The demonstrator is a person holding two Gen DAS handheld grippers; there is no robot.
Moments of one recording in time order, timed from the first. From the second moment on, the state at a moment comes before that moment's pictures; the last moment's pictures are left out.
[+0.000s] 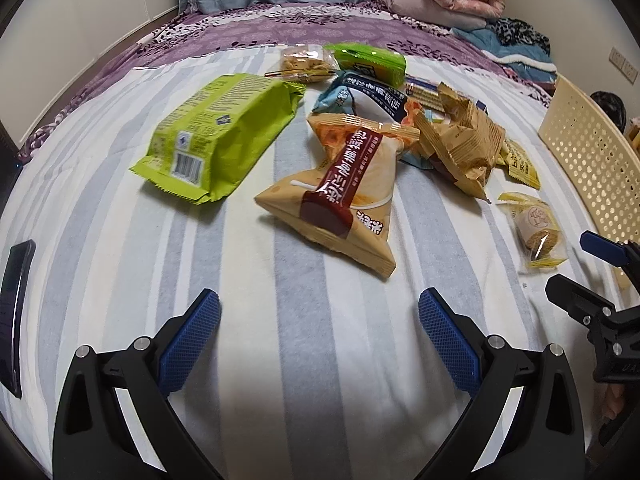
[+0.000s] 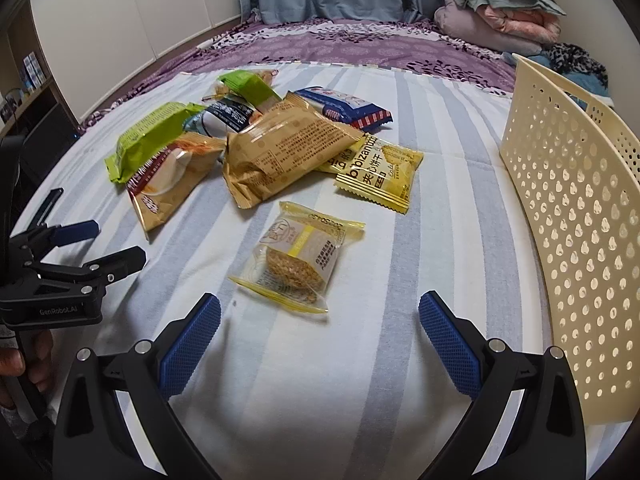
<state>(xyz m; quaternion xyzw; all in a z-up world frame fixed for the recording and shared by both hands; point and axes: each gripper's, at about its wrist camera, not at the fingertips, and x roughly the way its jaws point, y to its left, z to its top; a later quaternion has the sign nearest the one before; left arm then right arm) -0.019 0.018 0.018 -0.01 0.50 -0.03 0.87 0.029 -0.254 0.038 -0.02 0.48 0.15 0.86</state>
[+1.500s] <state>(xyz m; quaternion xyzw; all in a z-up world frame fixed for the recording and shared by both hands) 0.055 0.005 0.018 0.02 0.47 -0.06 0.88 0.050 -0.249 0.040 -0.02 0.46 0.13 0.88</state>
